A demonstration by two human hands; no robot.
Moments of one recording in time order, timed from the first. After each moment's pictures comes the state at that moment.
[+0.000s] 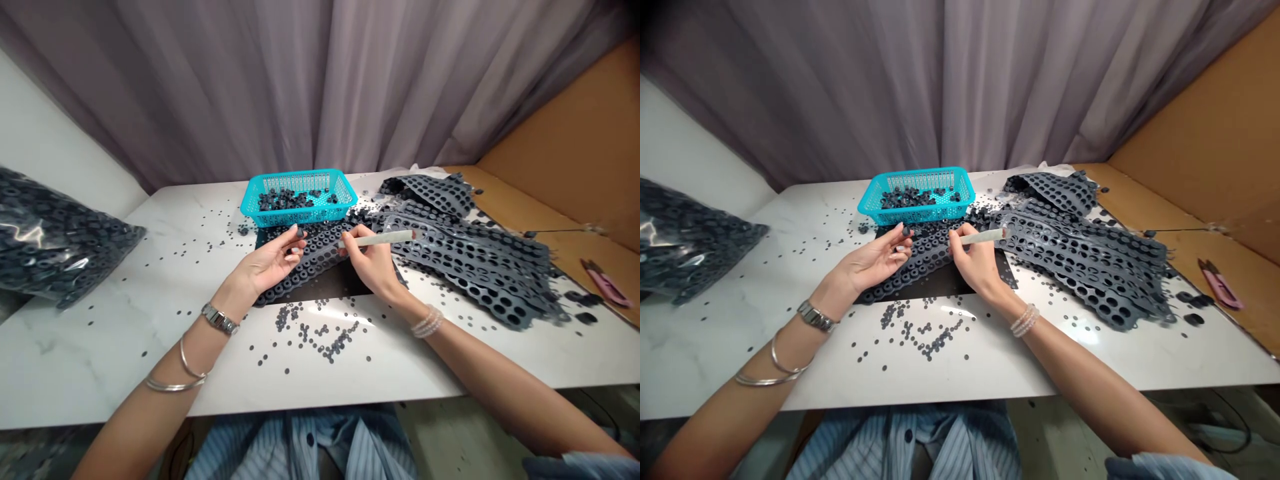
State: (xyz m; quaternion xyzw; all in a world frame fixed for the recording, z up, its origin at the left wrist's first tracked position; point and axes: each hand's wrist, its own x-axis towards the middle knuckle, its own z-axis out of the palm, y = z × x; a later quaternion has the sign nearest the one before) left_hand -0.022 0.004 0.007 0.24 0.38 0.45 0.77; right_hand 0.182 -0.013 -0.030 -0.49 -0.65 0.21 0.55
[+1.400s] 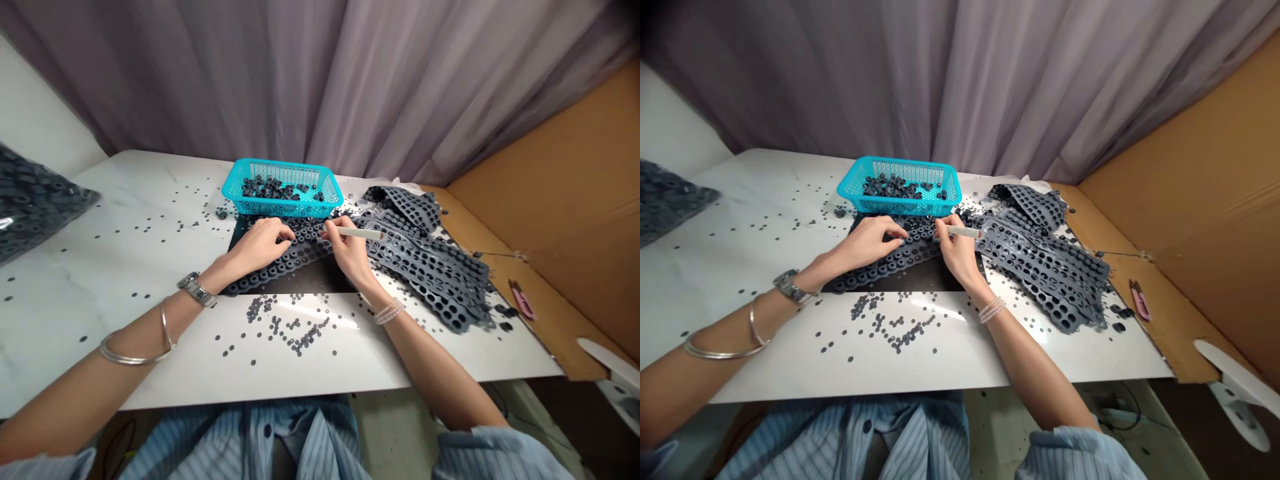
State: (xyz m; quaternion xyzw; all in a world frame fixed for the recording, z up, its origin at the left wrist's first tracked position) left_hand -0.021 0.033 -0.016 0.80 0.45 0.31 0.23; right_hand 0.195 0.018 -0.044 -0.49 -0.66 0.25 0.51
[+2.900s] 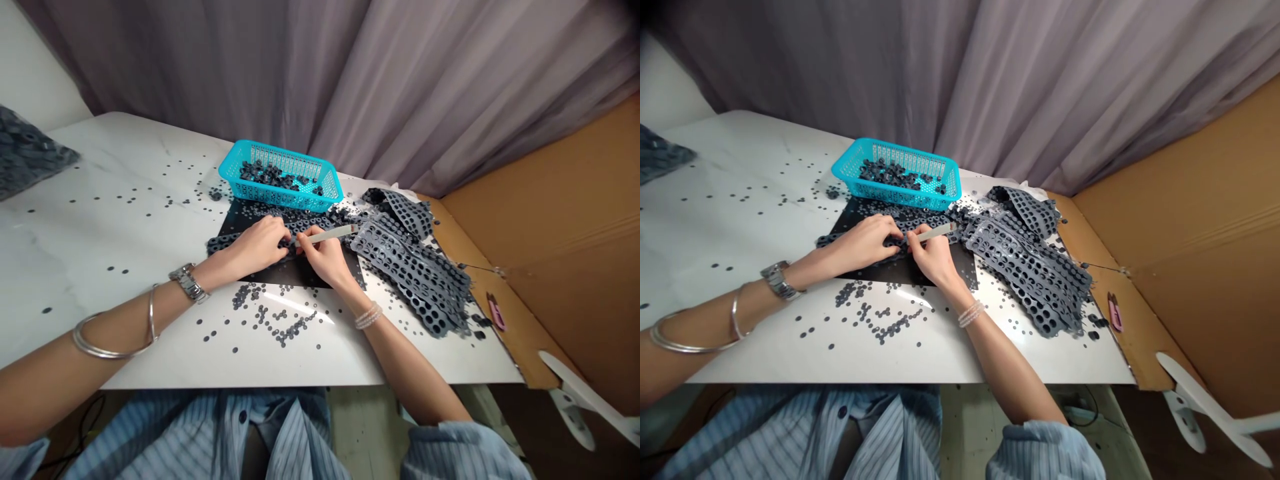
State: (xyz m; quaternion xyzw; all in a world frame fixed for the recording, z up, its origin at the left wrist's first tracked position) left_hand -0.012 0.015 -0.033 0.85 0.45 0.23 0.15; right_hand 0.174 0.001 -0.042 -0.48 -0.73 0.29 0.39
